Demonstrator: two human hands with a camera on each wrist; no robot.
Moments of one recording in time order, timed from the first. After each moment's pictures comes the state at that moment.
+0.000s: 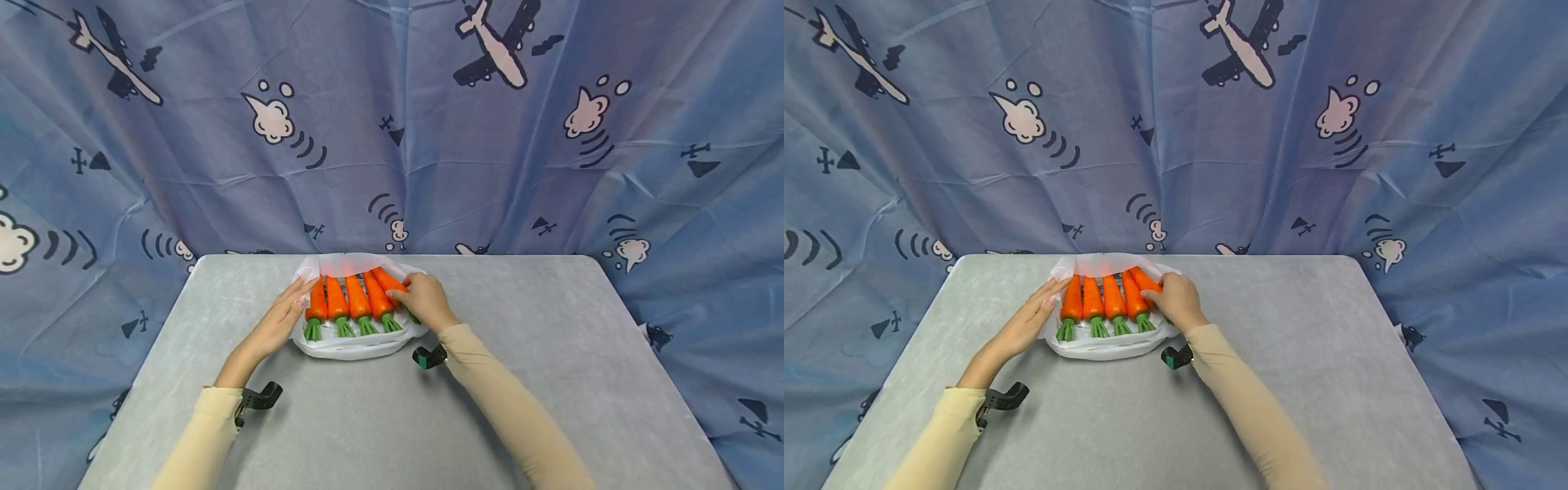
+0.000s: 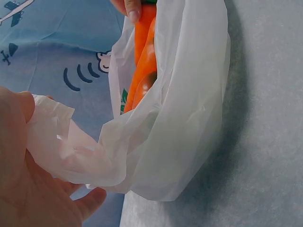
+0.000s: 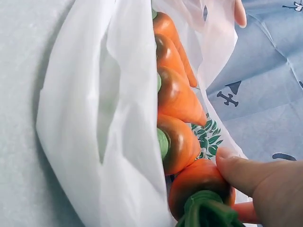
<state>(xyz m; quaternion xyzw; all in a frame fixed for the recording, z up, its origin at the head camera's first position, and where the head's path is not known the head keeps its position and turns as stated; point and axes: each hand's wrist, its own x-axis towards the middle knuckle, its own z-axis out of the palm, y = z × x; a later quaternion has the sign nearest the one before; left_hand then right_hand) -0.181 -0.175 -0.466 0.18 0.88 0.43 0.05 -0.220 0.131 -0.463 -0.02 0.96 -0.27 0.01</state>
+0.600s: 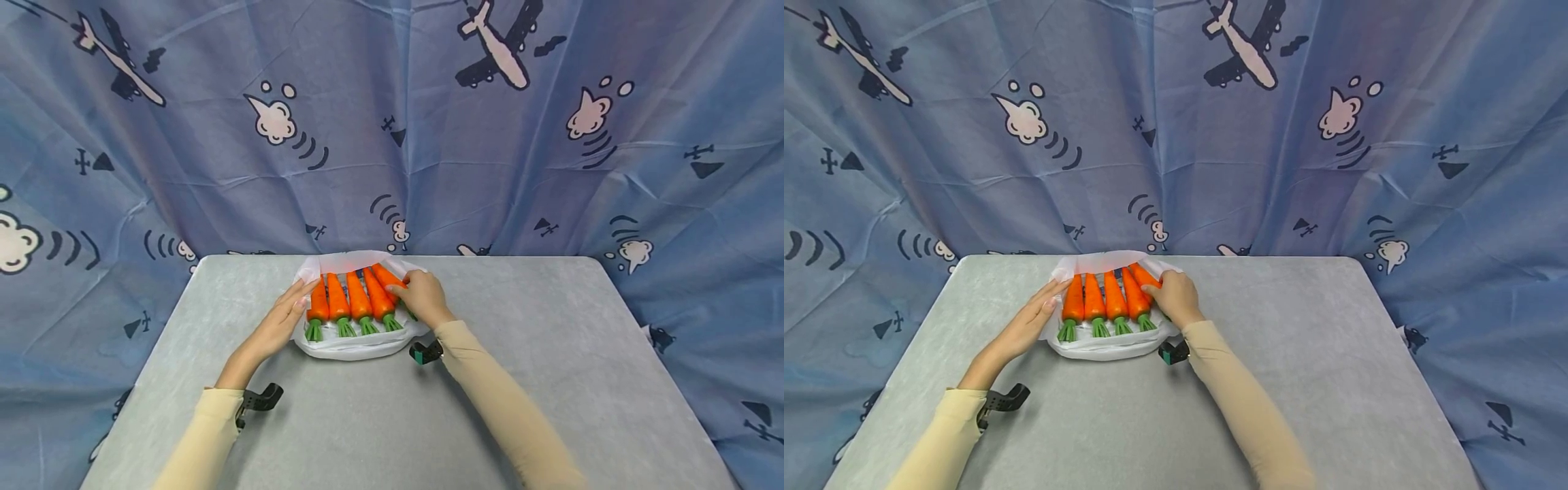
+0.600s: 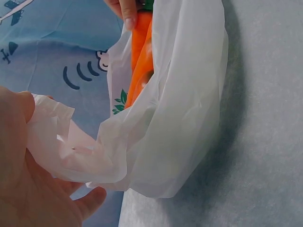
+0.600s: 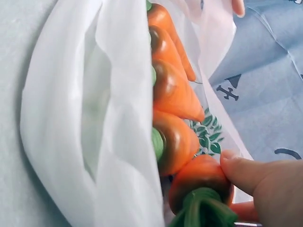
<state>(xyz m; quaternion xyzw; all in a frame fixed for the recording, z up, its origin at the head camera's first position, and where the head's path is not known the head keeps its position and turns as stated) -0.182 -0.177 -0.470 0.19 0.88 0.43 0.04 -0.231 0.125 -0.466 -0.01 0.96 -0.27 0.00</state>
